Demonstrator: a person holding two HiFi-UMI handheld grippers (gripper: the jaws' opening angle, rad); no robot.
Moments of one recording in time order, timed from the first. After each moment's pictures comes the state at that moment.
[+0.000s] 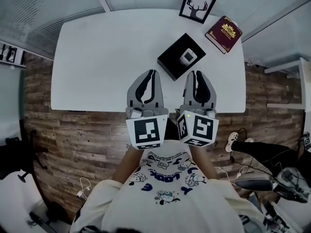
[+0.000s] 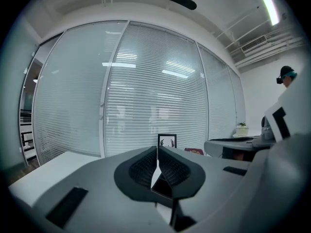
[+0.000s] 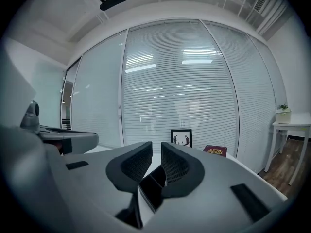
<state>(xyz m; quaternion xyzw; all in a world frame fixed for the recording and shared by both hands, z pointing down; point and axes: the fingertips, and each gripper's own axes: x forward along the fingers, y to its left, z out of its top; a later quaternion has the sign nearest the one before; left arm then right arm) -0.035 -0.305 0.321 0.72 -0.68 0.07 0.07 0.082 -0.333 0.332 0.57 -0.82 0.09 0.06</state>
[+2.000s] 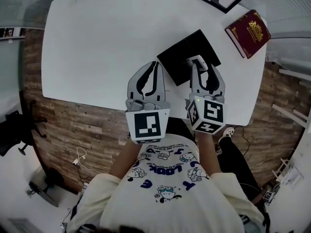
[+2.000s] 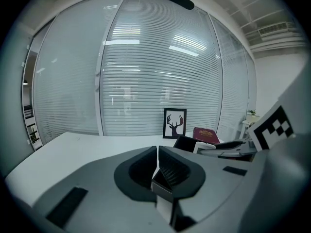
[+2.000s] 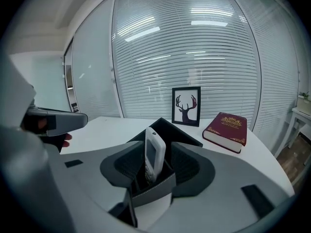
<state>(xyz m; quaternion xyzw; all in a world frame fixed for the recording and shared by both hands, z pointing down) -0.036 -0.405 0.429 0.69 -0.70 0.14 0.16 0.092 -0.451 0.482 0.48 -0.83 0.19 0.21</state>
